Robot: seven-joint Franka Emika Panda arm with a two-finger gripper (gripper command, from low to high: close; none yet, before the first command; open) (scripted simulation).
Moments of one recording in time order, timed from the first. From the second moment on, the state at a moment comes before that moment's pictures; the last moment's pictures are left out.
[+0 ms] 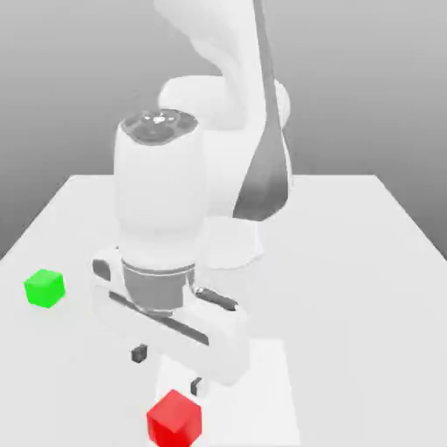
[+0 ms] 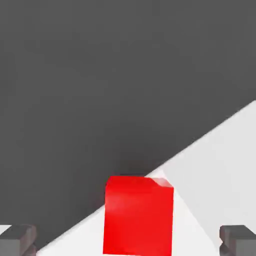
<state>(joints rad) -0.20 0.27 0.07 -2.42 -0.05 2.70 1.34</state>
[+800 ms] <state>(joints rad) -0.47 0.06 -0.20 -2.60 -0.05 2.66 1.55</state>
